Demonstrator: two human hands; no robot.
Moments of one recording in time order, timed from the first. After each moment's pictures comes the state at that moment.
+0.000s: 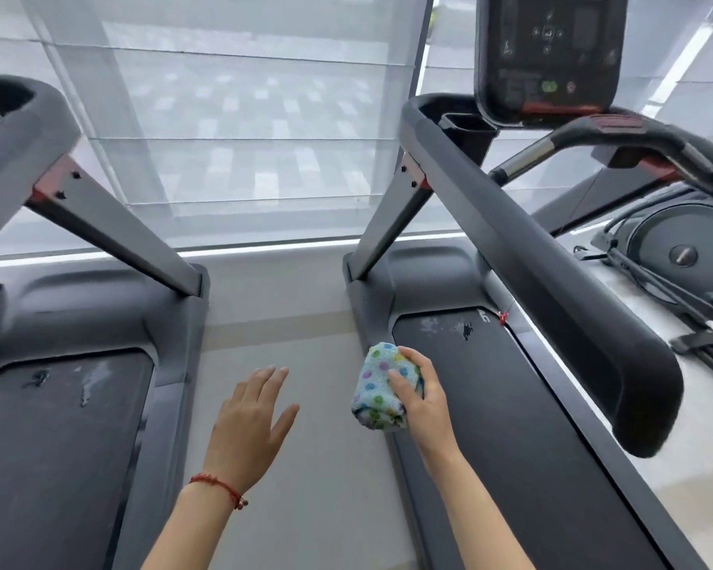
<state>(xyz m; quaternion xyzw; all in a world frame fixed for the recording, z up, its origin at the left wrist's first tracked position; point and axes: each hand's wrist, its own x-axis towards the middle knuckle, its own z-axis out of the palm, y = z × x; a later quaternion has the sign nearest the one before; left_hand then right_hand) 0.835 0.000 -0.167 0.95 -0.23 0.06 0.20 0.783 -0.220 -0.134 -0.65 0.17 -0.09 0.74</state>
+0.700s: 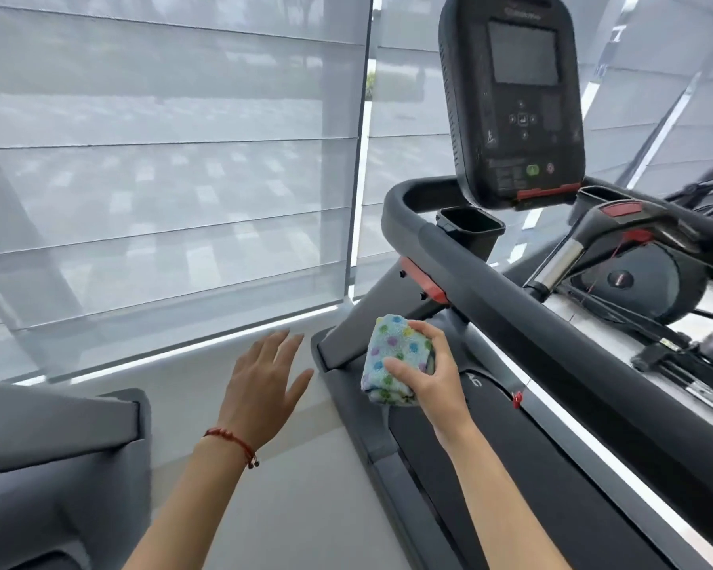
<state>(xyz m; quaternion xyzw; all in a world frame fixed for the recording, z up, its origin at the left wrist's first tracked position) 1.204 -0.050 -0.069 0.89 -0.37 0.16 0.20 1.080 -0.238 -0.040 -0.65 0.15 -0.22 0.71</state>
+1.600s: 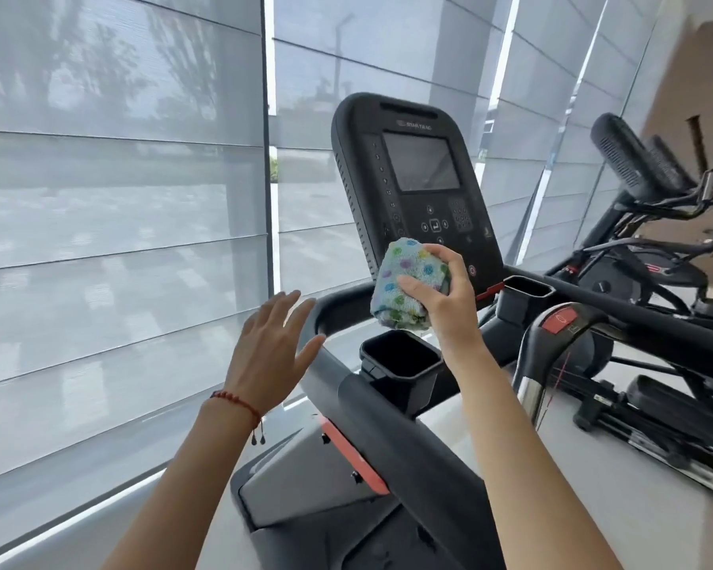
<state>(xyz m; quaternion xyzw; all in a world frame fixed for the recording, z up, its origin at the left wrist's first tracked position) 1.396 -0.318 0.062 0.79 -0.50 0.27 0.25 1.254 -0.482 0.119 -0.65 0.10 -0.46 0.59</state>
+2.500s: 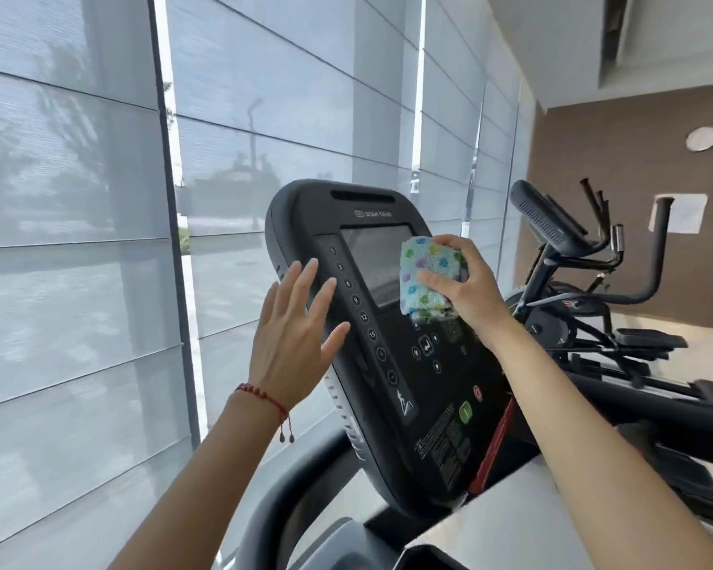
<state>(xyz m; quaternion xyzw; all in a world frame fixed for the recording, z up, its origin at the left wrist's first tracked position) 1.569 -0.562 0.180 0.67 -0.56 0.40 0.29 1.392 -0.711 0.230 -0.72 0.13 -0.53 0.42</state>
